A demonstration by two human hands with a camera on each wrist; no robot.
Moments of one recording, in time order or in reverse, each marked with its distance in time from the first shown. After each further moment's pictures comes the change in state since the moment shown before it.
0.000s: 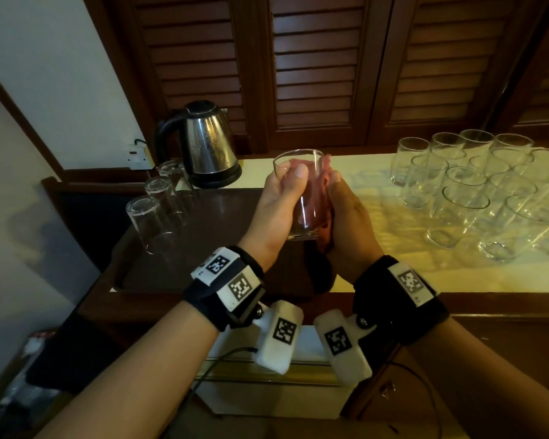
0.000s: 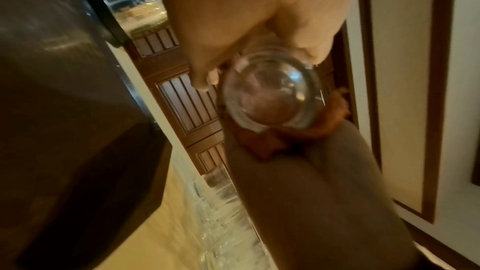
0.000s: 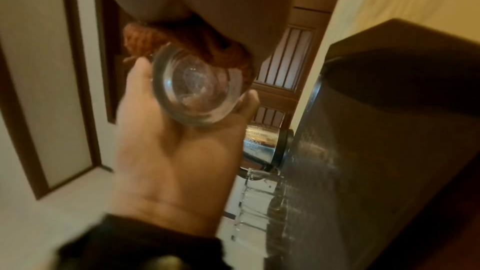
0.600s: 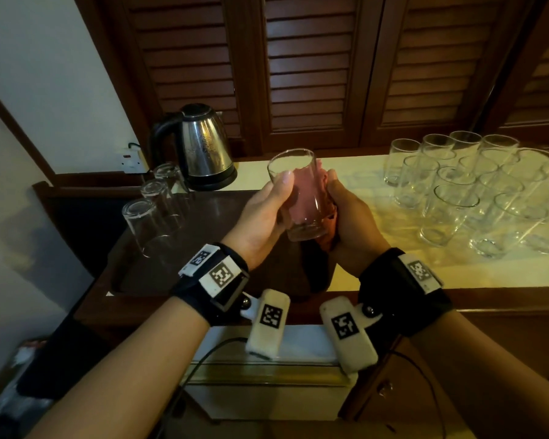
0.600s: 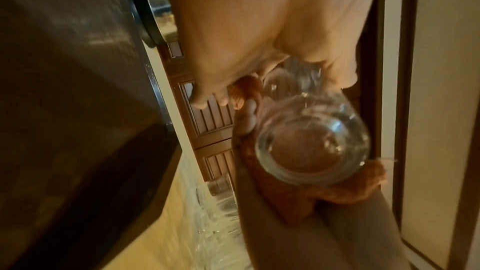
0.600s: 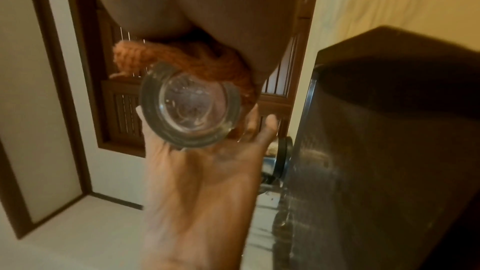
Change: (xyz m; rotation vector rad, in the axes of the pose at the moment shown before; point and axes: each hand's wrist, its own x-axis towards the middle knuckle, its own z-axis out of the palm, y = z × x) left_hand -0.001 -0.003 -0.015 -0.149 -0.123 -0.068; right_hand -0.001 -0.014 -0.005 0.097 -0.061 0.192
